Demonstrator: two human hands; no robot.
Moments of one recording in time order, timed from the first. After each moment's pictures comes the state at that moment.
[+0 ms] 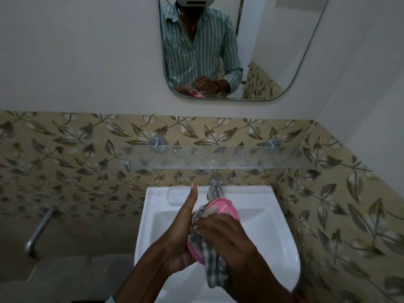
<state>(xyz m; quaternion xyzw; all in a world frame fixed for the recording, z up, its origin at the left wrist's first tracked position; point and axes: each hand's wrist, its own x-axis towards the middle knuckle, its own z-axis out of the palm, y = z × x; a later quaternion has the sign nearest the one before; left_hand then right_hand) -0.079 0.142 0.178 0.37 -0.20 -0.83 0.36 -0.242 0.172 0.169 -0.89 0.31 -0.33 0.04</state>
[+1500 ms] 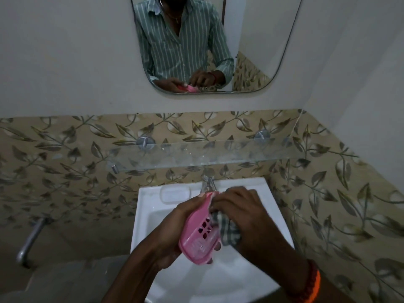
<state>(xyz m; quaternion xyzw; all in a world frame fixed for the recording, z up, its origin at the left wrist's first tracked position) -0.080 0.141 0.187 0.48 -0.34 -0.75 0.32 -0.269 0.148 0.207 -0.88 0.39 -0.27 0.03</state>
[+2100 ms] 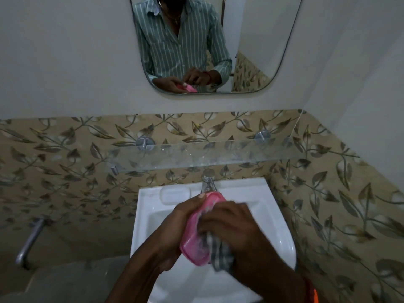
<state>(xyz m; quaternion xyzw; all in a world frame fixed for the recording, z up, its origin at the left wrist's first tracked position) -0.082 0.144 0.195 0.50 -0.35 -0.72 0.35 -0.255 0.164 0.203 -0.89 0.33 -0.30 0.06</state>
